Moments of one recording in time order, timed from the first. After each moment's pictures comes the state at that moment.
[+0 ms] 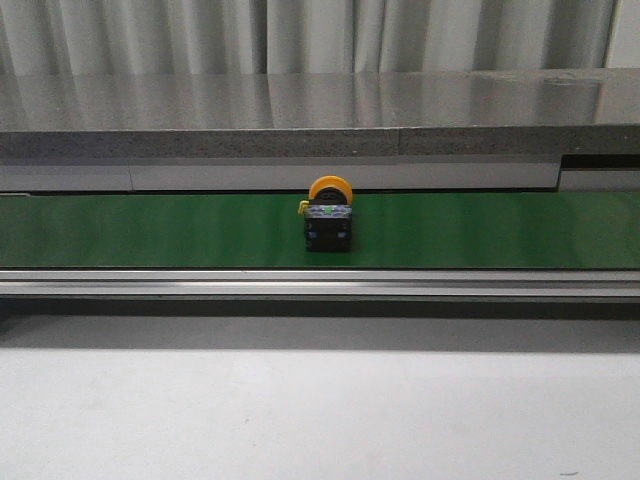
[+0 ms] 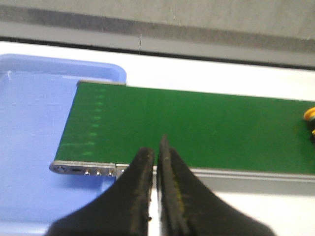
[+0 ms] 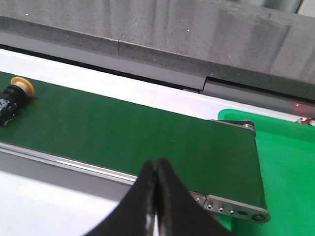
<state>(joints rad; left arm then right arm) -0.12 0.66 -0.62 -0.02 0.53 -0.06 -0.03 0.27 -0.38 0.31 0.47 -0.38</state>
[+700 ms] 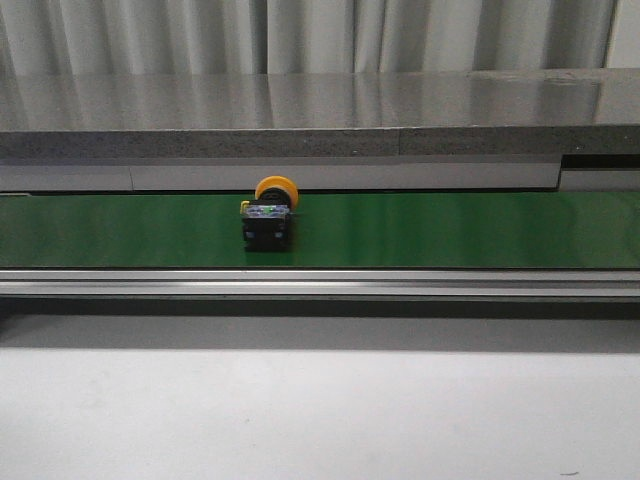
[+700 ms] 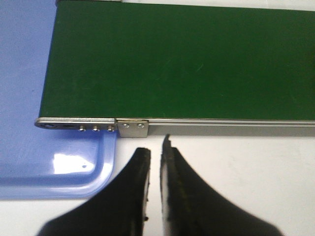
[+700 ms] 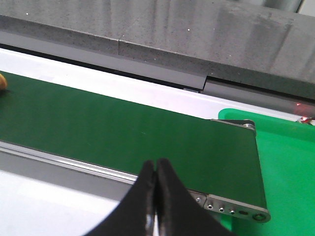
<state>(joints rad) -0.12 0.99 -0.76 -0.02 0.67 0.00 -0.03 0.27 -0.38 0.31 0.47 -0.38</state>
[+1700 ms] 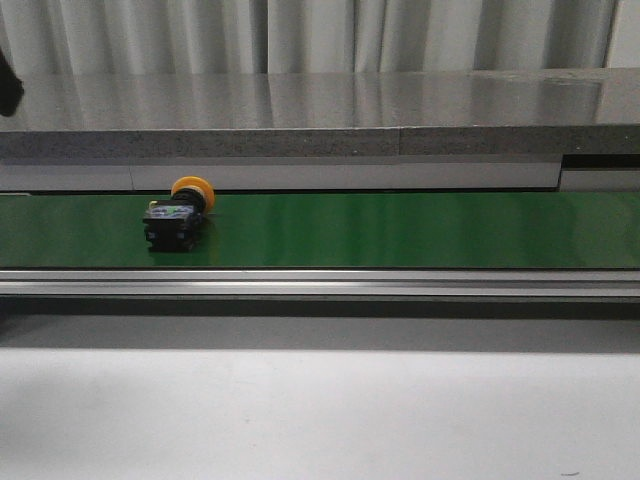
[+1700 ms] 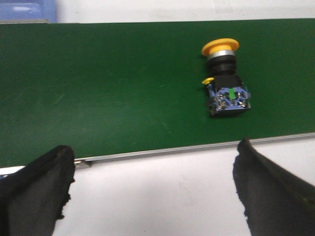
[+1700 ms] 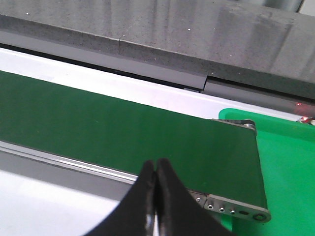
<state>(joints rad) -0.25 1.22 -0.93 -0.10 0.67 0.01 -0.03 0.27 -0.38 0.31 0.47 -0.38</state>
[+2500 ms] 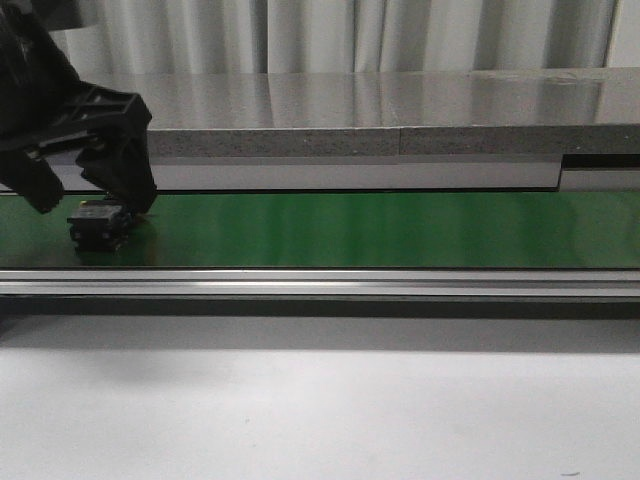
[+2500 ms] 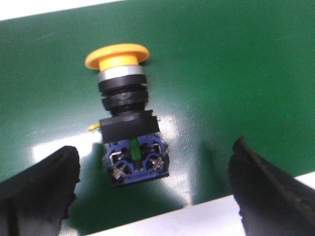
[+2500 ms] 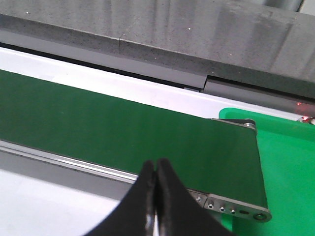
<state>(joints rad) -0.36 1.60 -1.08 -0.05 0.58 0.01 -0.03 0.27 -0.38 0.31 0.47 -0.38</state>
